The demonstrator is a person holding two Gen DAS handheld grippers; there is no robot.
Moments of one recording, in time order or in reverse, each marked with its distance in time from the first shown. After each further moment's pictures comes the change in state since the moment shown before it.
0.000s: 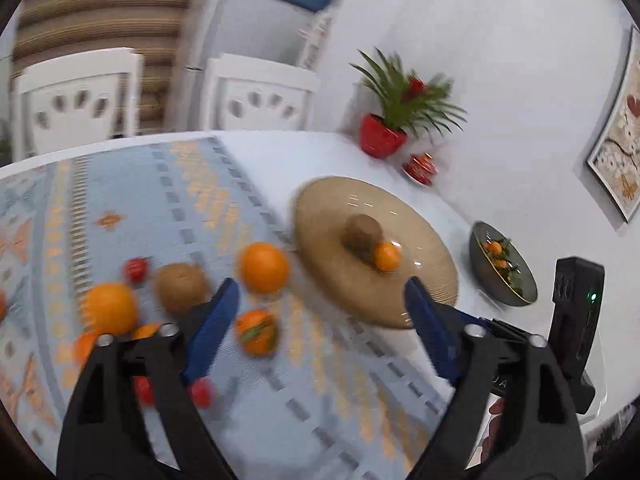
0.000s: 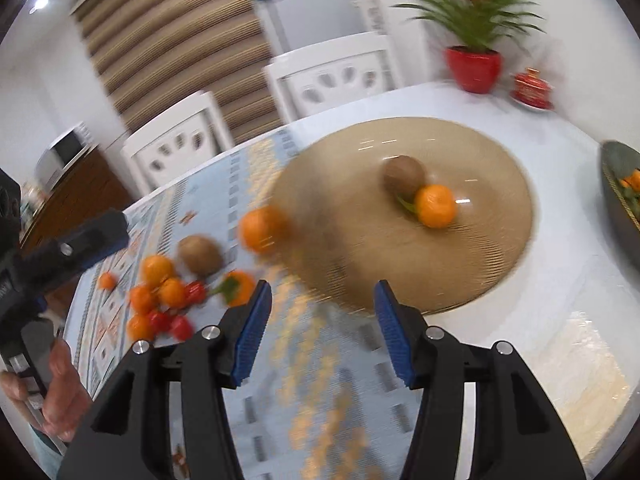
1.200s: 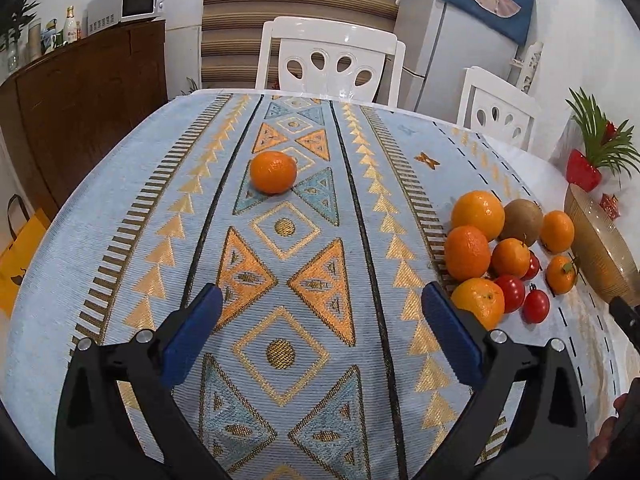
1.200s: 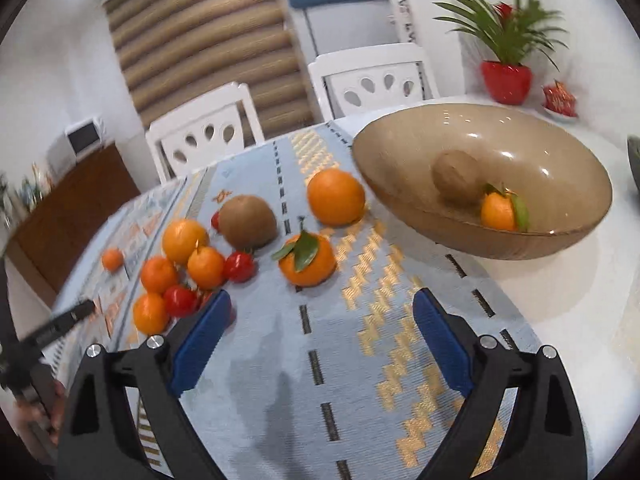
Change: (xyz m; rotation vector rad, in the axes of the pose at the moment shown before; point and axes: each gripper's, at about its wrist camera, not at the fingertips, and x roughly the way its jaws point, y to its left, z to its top) left arm -0.080 0.182 -0.112 -0.243 -0.071 0.614; right arm 0.044 0.053 -0.057 -0.014 -0.132 0.007
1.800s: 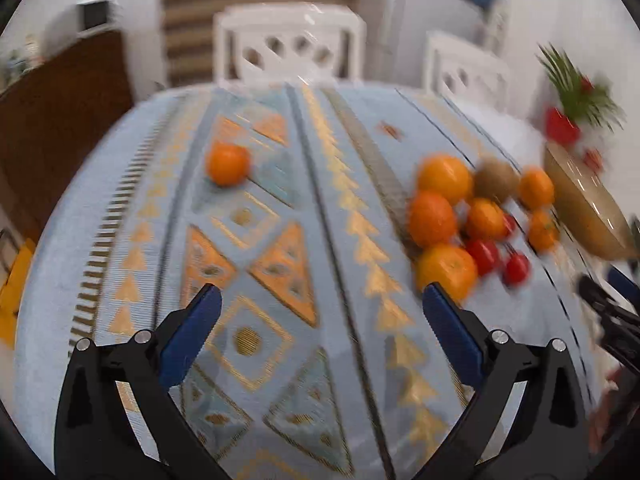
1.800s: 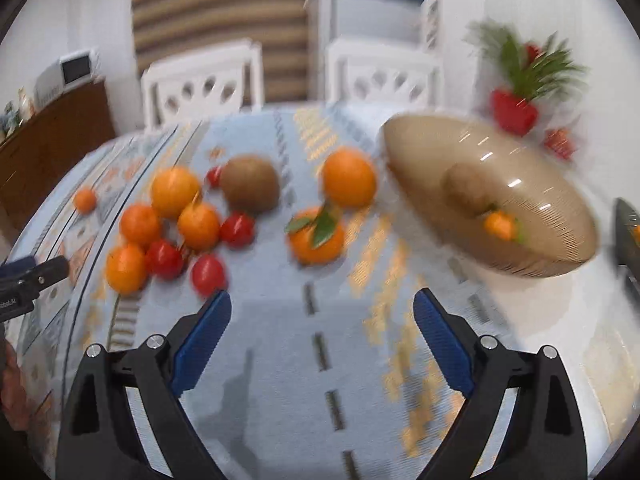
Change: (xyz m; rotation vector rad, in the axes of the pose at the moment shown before) left arm -0.003 -0.025 0.002 0.157 0.107 -0.062; right arm 0.021 0.051 -0.006 -0.224 0.143 -0.129
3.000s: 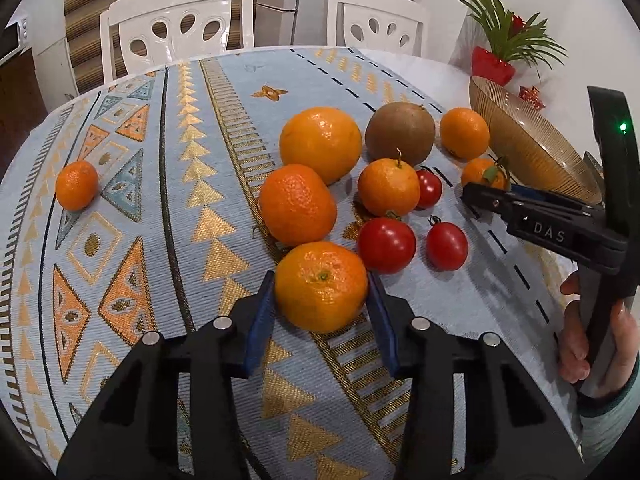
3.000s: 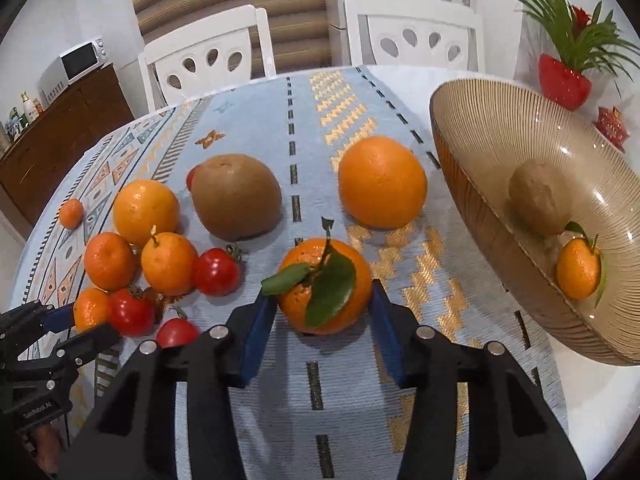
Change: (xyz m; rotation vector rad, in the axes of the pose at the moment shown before) left arm 0.045 -0.063 0.006 0.172 0.085 -0.226; right arm 0.072 -0.012 0.043 0.016 0.086 0.090
